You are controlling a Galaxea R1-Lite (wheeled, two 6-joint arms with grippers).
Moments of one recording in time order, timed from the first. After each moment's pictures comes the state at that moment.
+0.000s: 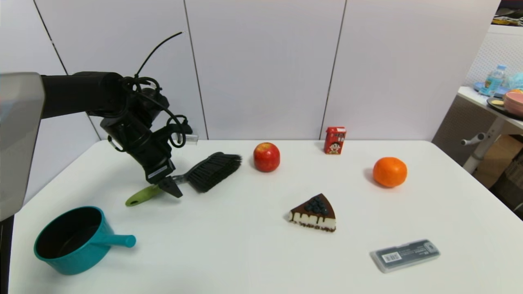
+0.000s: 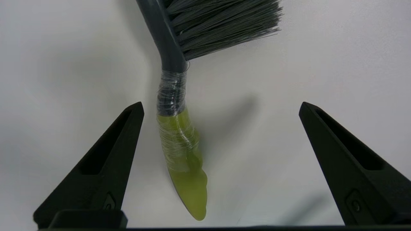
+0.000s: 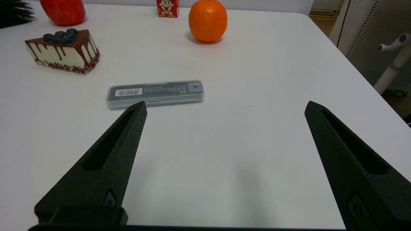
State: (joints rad) left arm -0.17 2.17 -1.96 1.06 -0.23 0.92; right arm 0.00 0.00 0.00 0.01 0.01 -0.04
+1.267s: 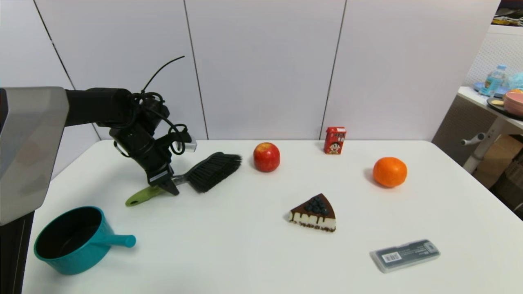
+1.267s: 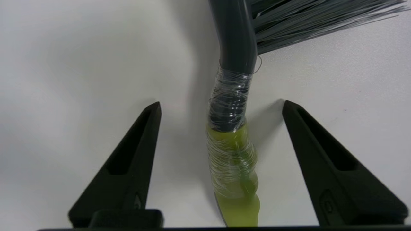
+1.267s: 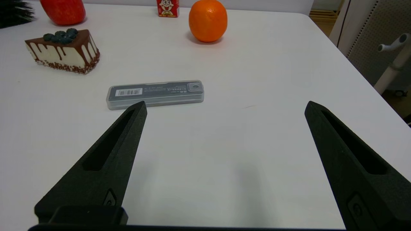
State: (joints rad) left arm -0.13 2.26 -1.96 0.97 -0.17 0.98; right arm 0.00 0.00 0.00 0.01 0.01 -0.04
